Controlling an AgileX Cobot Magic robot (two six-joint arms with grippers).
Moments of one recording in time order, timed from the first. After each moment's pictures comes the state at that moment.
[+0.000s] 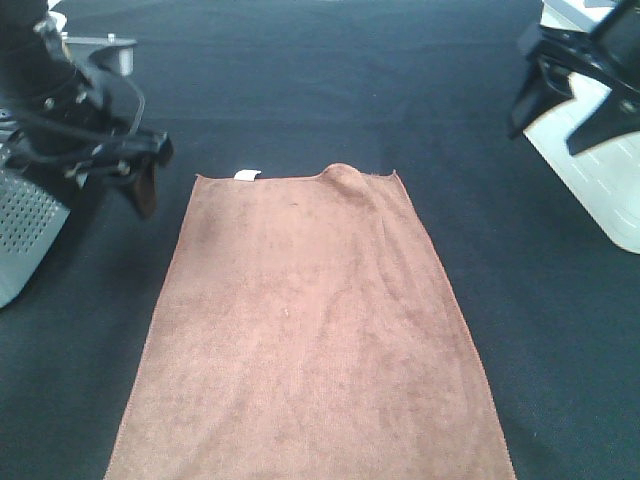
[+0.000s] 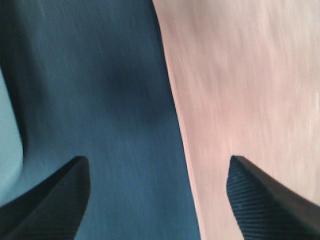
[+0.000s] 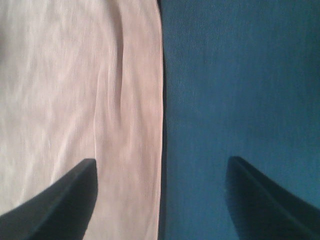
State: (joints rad) left arm -0.29 1.88 -1.42 -0.06 1.00 -0.08; right arm 0.02 1.76 -1.40 0.36 1.02 -0.17
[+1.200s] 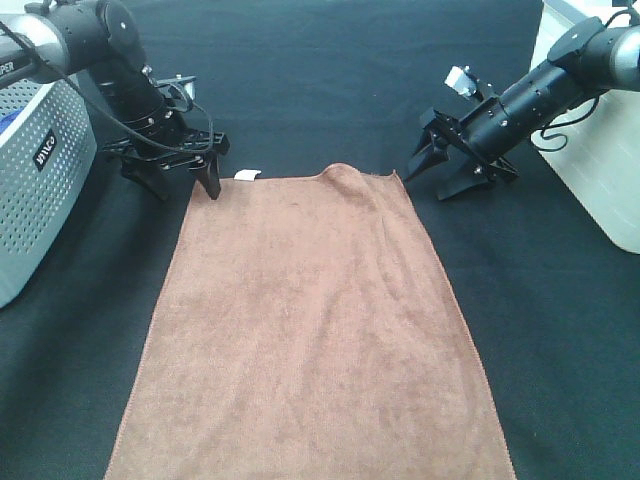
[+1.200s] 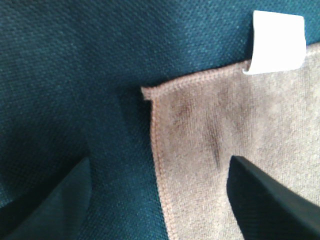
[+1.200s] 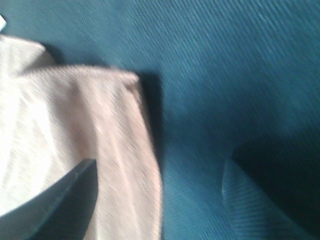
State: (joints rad) left arm -0.18 2.65 -2.36 -0.23 1.20 0.03; right arm 0.01 2.54 -2.01 0.69 1.07 -0.42
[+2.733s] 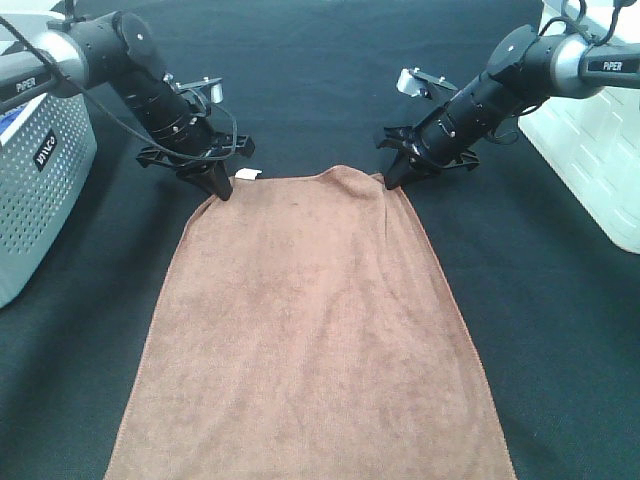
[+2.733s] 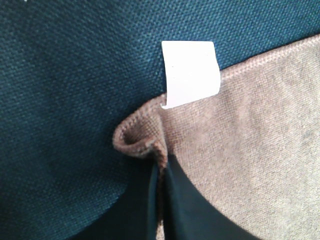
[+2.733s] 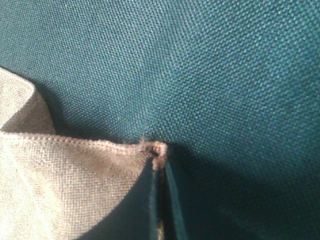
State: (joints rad) left arm -0.22 2.70 -2.39 -0.35 1.14 0.15; right arm 0.14 2.56 -2.01 0.58 0.82 -0.46
